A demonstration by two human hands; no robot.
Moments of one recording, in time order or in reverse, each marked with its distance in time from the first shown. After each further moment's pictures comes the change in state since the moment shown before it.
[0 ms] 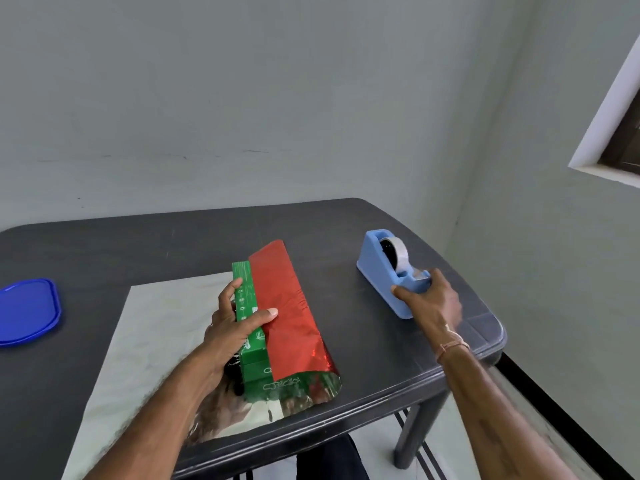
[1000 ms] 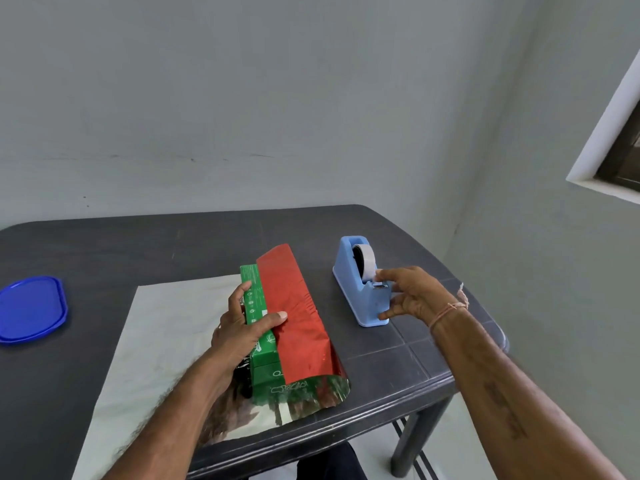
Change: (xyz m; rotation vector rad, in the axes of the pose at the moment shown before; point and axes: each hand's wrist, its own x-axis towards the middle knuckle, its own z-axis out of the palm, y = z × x) left_hand -0.007 0.006 0.000 0.082 0.027 -0.009; right_hand 0.002 -0.078 -0.003 0.397 -0.613 0.421
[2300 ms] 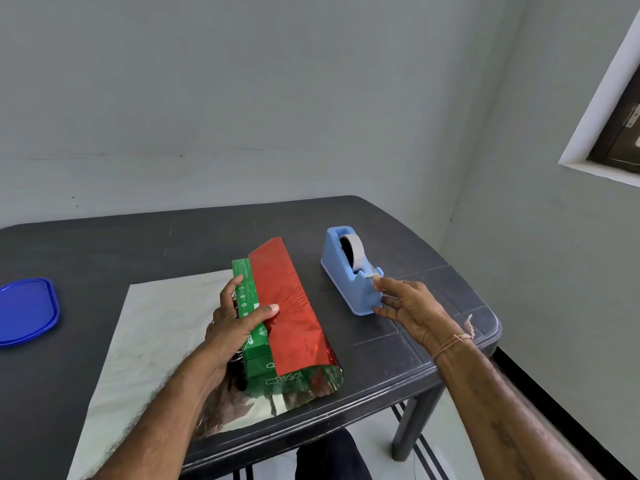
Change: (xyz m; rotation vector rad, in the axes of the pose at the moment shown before) left_hand -0.003 0.003 0.001 -0.046 -0.024 -0.005; right_hand 0.016 0.063 -0.014 0.269 -0.061 -0.171
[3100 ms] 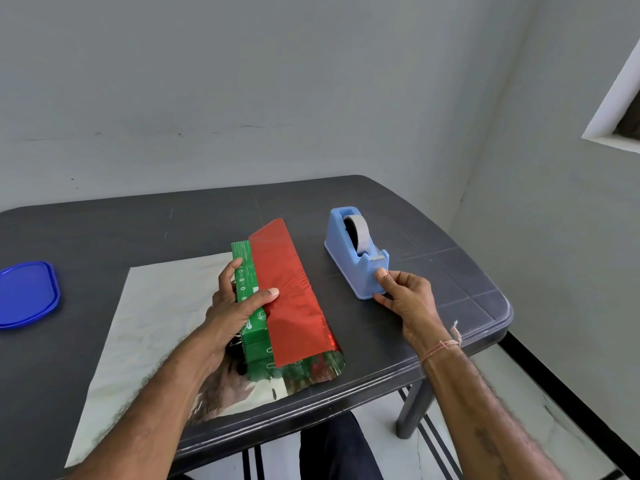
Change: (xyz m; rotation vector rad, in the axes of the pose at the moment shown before) left_hand 0.003 -0.002 -0.001 -0.024 -0.016 0.011; right_hand 0.001 0.038 0.014 0.043 0.125 -0.202
